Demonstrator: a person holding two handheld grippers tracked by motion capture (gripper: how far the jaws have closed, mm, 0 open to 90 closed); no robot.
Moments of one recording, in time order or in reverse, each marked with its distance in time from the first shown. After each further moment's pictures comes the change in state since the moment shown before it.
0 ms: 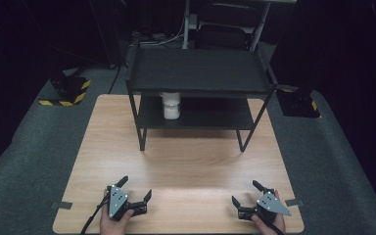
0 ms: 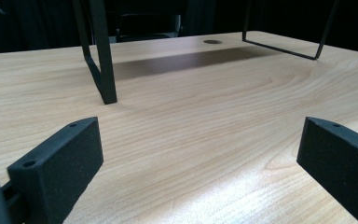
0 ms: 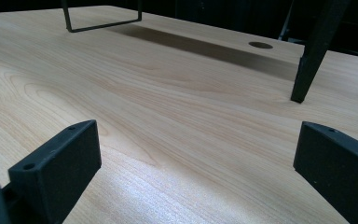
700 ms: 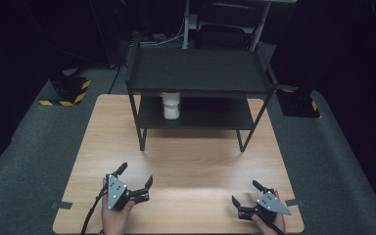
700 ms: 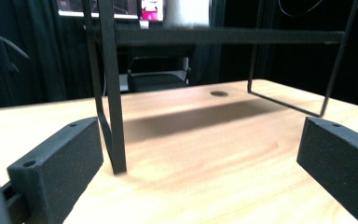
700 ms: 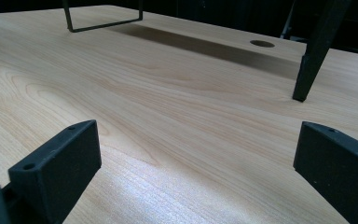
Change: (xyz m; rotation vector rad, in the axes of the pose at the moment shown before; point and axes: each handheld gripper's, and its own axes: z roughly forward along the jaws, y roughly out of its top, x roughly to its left) left arm -0.004 0.017 0.007 -0.136 0.042 -0.023; right arm -0.002 0.001 0.000 0.005 0.011 0.007
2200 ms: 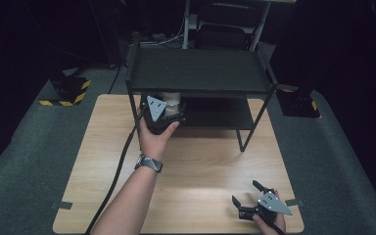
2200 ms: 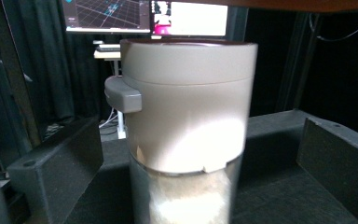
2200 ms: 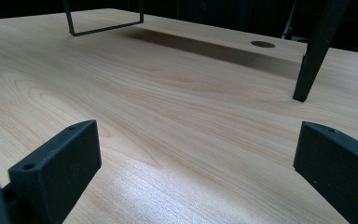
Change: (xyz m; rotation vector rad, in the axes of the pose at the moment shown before) left arm -0.031 0.152 0.180 -0.024 0.062 -0.004; right arm -0.002 -0.002 -0.001 -0.009 0.007 0.014
